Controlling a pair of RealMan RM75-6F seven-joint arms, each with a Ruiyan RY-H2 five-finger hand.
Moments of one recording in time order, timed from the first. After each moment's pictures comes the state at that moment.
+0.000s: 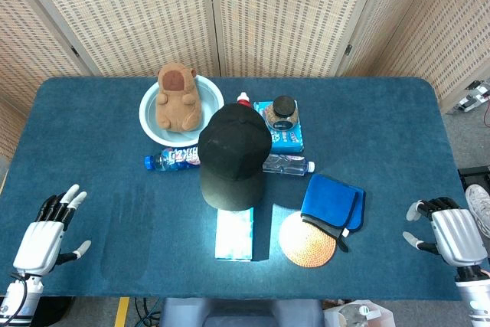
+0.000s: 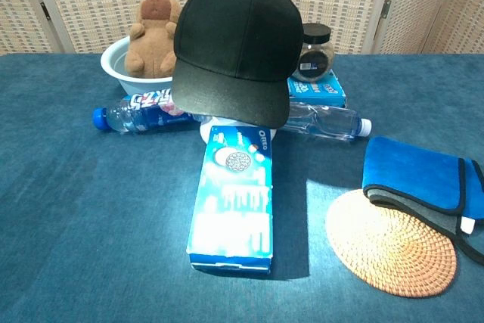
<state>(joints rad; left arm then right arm) -0.13 -1.16 -0.01 -1.69 1.51 1.43 0.09 0.08 -1.08 0.02 -1.61 -1.59 1.48 0.06</state>
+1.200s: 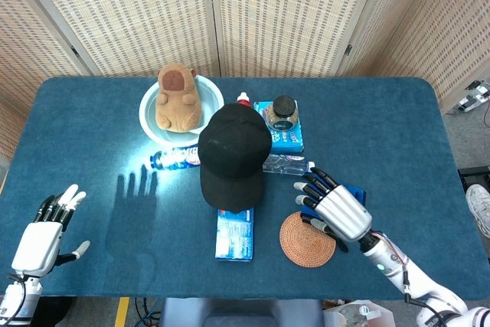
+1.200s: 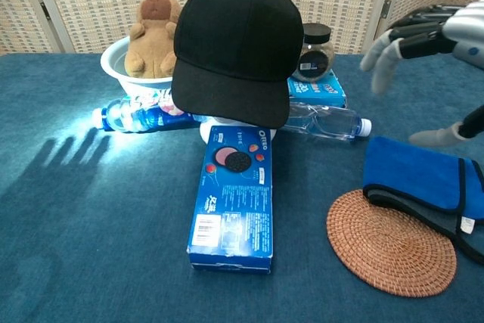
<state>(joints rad) -0.12 -1.15 -0.01 -1.71 1.51 1.44 0.11 0.45 -1.30 0.09 -1.56 -1.89 1.27 -0.16</state>
